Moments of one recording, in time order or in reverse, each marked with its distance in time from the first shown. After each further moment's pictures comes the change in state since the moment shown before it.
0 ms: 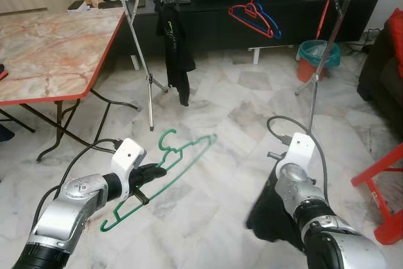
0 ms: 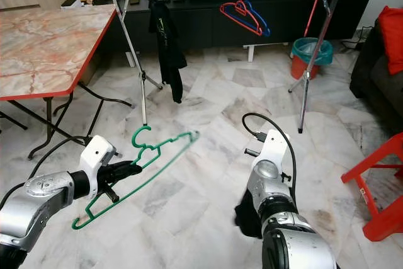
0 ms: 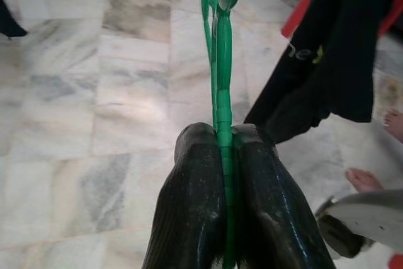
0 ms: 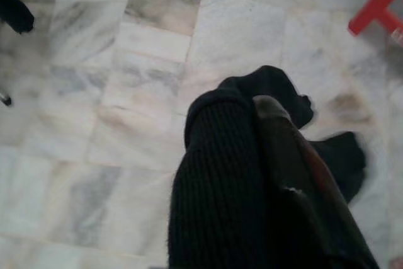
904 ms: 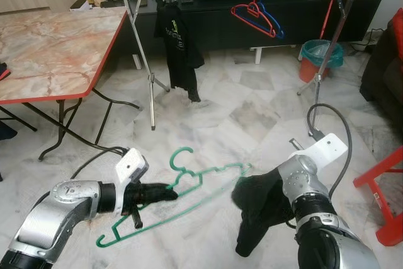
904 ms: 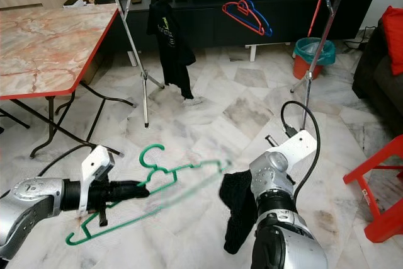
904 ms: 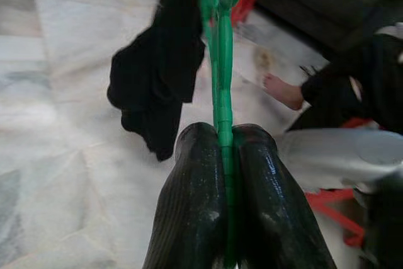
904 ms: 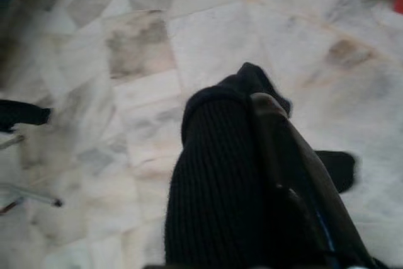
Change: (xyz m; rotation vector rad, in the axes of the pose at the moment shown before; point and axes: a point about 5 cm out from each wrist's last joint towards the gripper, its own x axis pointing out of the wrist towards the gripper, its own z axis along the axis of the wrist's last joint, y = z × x) left arm -0.024 -0.030 0.005 -0.004 0.047 -0.419; right arm -0.007 0.001 0.037 0.449 -0.033 -0.162
